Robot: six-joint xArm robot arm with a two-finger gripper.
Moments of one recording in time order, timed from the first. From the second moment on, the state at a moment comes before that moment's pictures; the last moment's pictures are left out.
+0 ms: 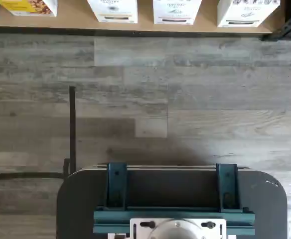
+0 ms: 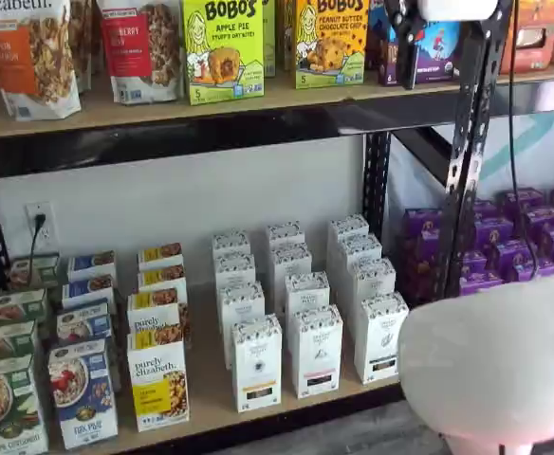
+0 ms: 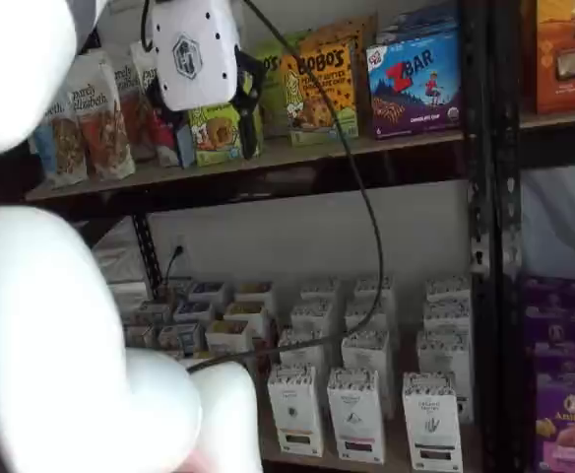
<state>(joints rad) 0.01 -0.85 -1.15 0.04 1.99 0.03</state>
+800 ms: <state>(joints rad) 0.00 -0.87 -1.04 0.06 1.87 0.03</state>
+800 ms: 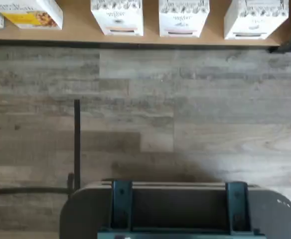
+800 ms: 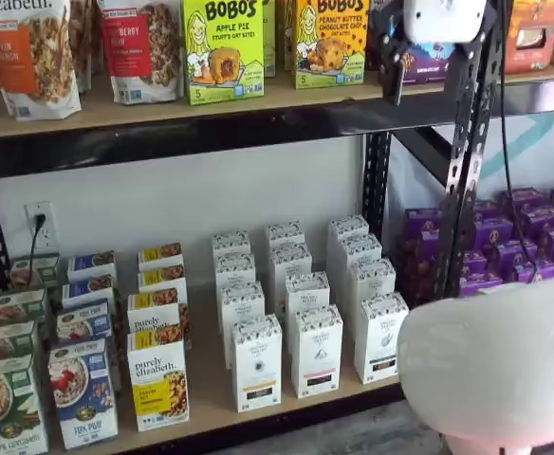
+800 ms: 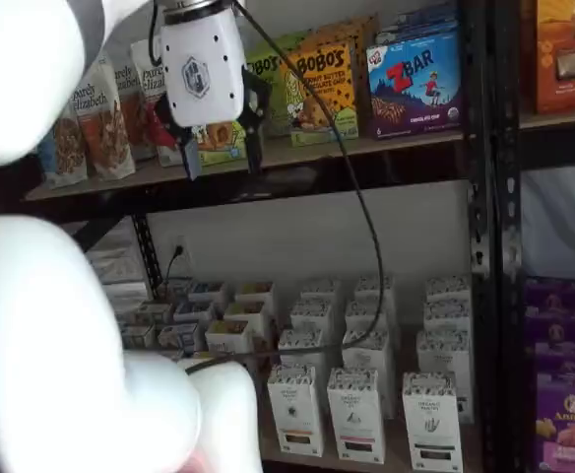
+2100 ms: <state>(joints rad) 0.17 -0.87 -0.47 -0.03 1.24 0.19</state>
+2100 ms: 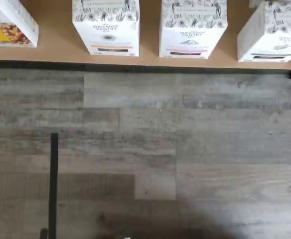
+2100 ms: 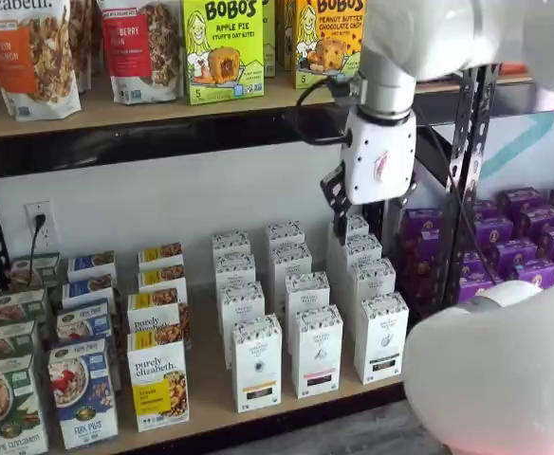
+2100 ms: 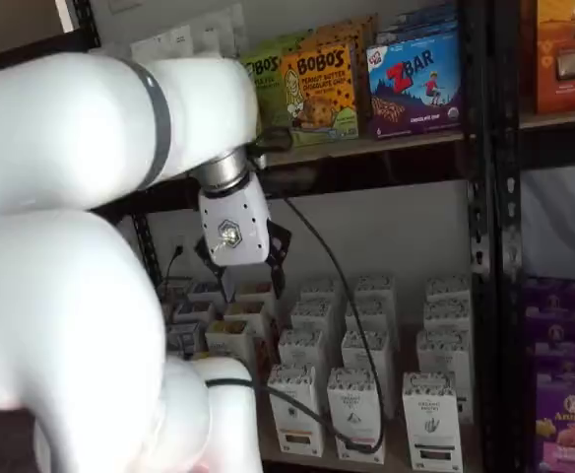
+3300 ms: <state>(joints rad) -0.07 -0.16 -0.42 -0.02 0.53 -0.04</state>
